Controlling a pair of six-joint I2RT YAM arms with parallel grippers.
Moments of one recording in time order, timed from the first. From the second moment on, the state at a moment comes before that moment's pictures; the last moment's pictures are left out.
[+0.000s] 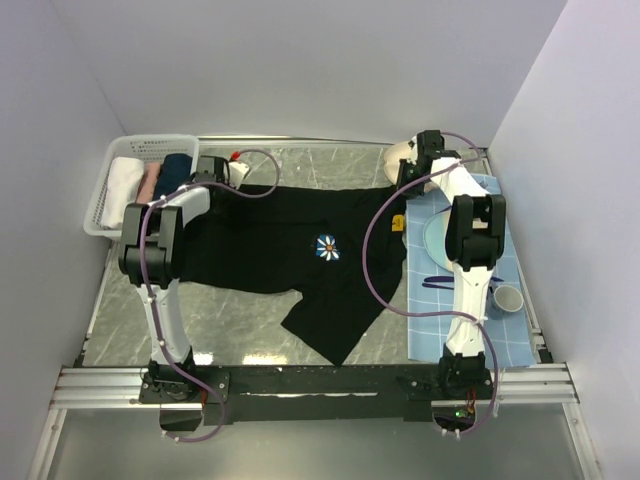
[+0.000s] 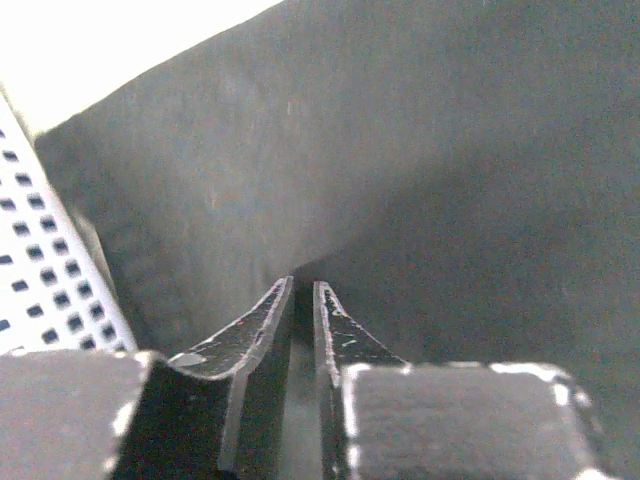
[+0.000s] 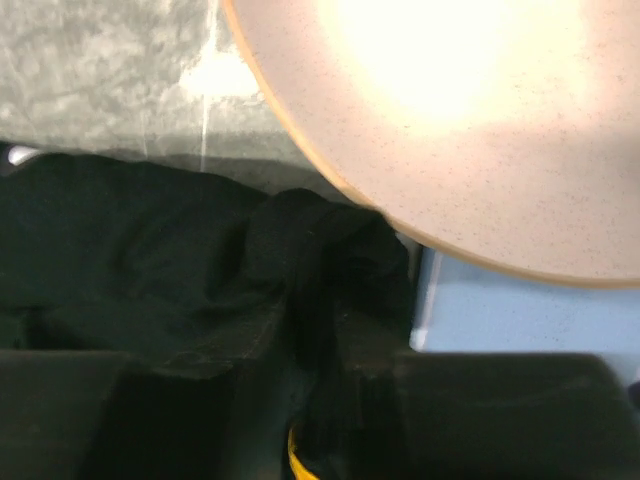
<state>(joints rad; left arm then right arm) -0.10 2.06 1.42 -0.22 -0.05 0.45 0.04 2.29 1.91 -0.67 -0.25 0.23</state>
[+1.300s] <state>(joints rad) 0.10 1.42 0.80 -0.49 0.23 0.80 0.73 1.69 1.10 -0.86 -0.43 -1.03</state>
